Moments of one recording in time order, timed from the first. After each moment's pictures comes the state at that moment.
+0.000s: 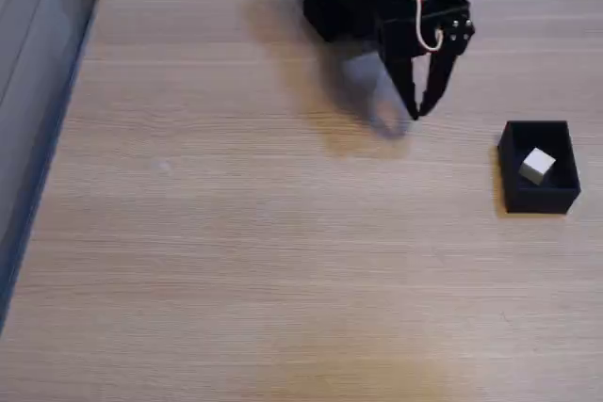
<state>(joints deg) -15.6 143.2 143.4 58.8 -82.2</state>
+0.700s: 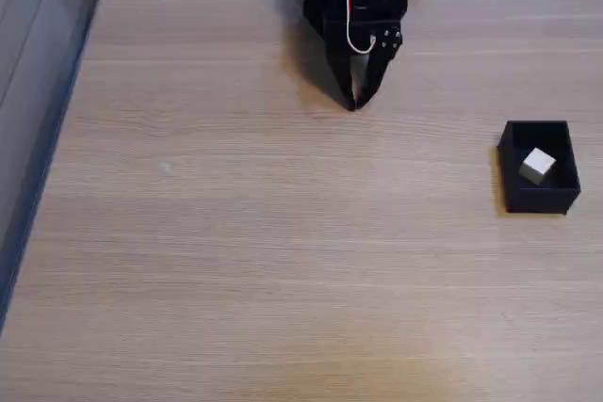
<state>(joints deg) -1.7 186.1 177.2 74.5 -89.0</state>
